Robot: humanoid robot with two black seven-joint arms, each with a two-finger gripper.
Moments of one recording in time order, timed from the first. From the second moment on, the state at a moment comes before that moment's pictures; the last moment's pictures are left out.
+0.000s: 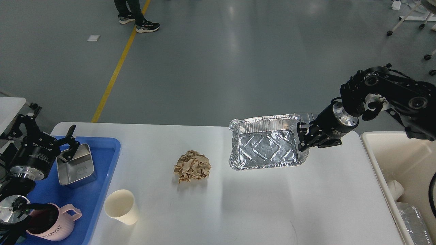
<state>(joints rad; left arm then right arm) -0.12 0.43 -1.31 -1.16 0.10 -0.21 -0.23 1.23 -0.49 0.12 0.92 -0.50 0.96 -0.56</state>
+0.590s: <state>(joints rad) -0.16 0.33 -1.31 -1.16 0.10 -0.09 -0.10 1.22 -0.51 0.12 0.89 -0.27 0.96 -0.57</state>
